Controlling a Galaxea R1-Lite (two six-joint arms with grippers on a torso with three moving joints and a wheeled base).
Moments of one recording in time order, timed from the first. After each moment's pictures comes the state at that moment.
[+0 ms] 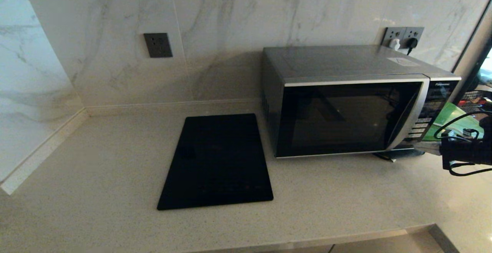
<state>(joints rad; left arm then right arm) 0.00 0.00 0.00 -0.01 0.03 -0.07 -0.60 2.42 -1.69 0.08 0.95 0.87</state>
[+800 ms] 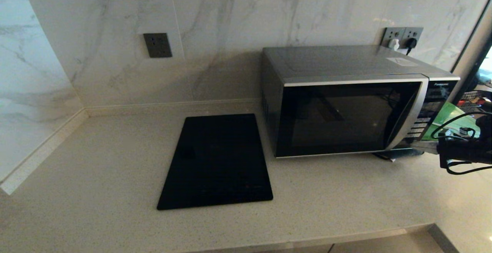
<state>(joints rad) 0.00 0.00 0.00 -0.01 0.03 -0.07 -0.58 2.45 -1.74 0.06 0.95 0.88</state>
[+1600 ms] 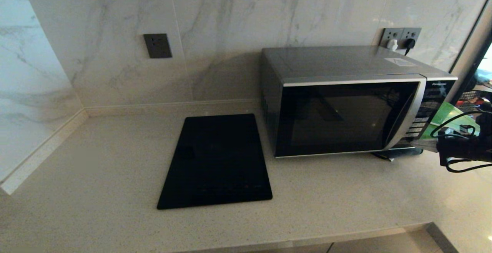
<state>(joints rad) 0.00 0.00 0.00 -0.01 0.03 -0.07 -0.57 2.45 -1.75 0.04 0.95 0.88</state>
